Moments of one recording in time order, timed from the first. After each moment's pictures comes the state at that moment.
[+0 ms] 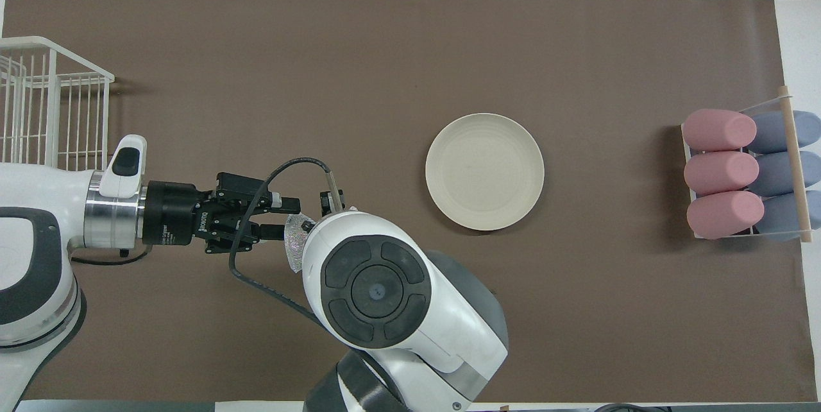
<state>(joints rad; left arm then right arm) -0.14 -0.20 -0.02 -2.26 -1.15 1.82 -0.14 0.57 0.17 0.26 -1.69 0.06 2.10 2.23</state>
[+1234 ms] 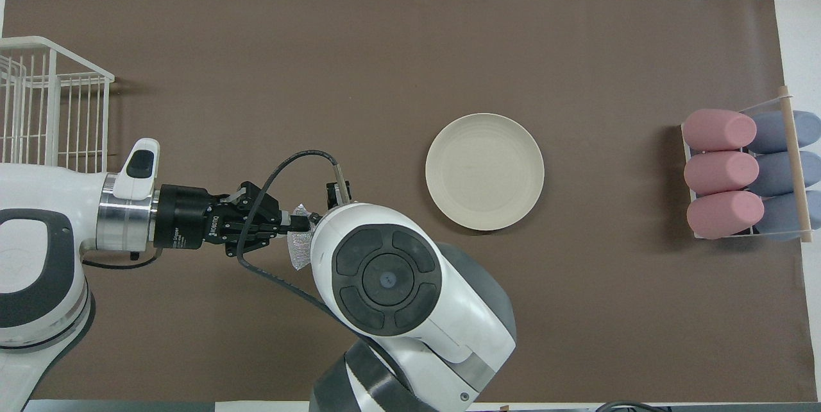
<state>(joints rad) -0.16 -0.20 -0.02 -2.27 -1.15 1.82 -0.18 0.55 0.17 0.25 -1.68 0.06 2.10 2.21</state>
